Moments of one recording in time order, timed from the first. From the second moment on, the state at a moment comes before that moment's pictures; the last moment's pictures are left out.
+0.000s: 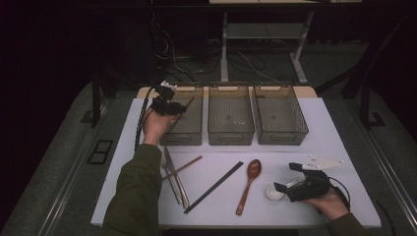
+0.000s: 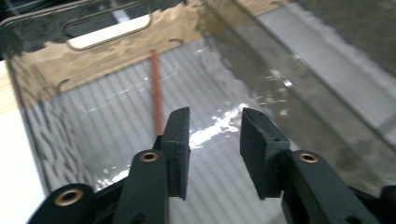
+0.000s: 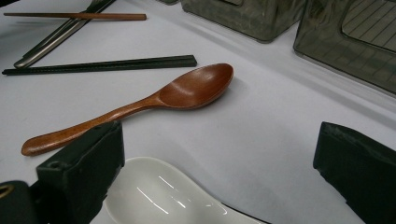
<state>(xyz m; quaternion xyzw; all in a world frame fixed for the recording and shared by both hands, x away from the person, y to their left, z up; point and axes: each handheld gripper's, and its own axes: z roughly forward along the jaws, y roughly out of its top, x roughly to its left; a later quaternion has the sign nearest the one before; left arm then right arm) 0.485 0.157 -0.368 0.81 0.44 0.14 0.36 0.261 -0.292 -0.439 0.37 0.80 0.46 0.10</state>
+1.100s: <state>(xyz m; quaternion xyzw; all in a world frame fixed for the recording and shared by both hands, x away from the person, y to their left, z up) 0.396 0.160 -0.348 0.83 0.33 0.12 0.43 0.261 -0.294 -0.439 0.37 0.80 0.46 0.10</state>
